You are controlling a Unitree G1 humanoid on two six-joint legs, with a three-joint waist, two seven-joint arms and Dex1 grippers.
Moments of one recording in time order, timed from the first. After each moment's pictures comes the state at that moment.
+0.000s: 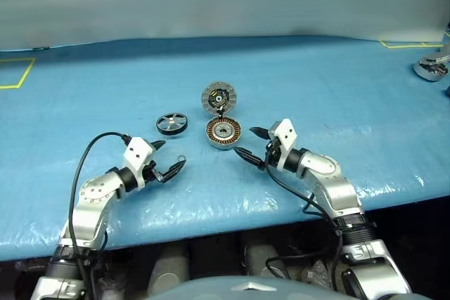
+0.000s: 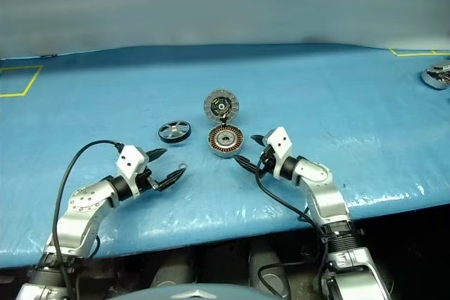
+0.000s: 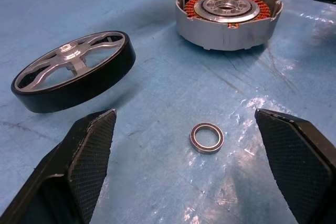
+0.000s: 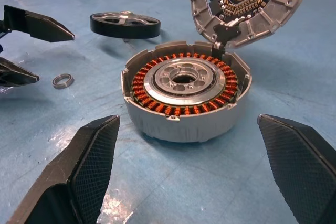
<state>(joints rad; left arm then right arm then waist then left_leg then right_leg) -0.03 0.49 -0.03 0.01 -0.21 0.14 -0.74 -0.25 -0.34 0.10 0.13 0.24 0.17 0.79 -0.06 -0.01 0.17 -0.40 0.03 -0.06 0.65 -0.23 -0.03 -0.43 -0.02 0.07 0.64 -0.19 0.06</state>
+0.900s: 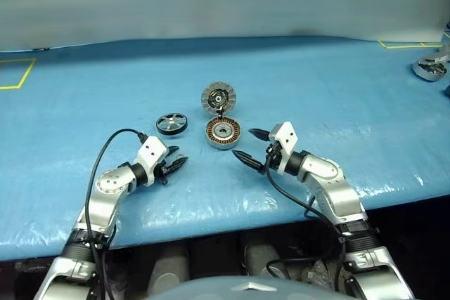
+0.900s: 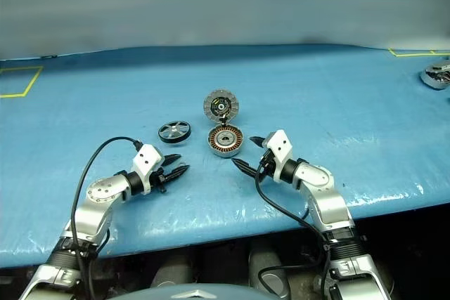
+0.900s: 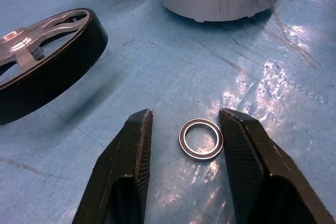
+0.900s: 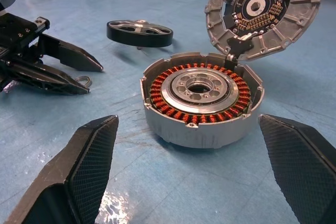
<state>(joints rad) -0.10 0.46 -0.07 0.13 -0.17 0.08 -0.74 -0.22 -0.34 0.10 0.06 0.24 0.17 0.80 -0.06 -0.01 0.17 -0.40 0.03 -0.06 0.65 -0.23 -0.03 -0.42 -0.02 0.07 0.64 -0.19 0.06</state>
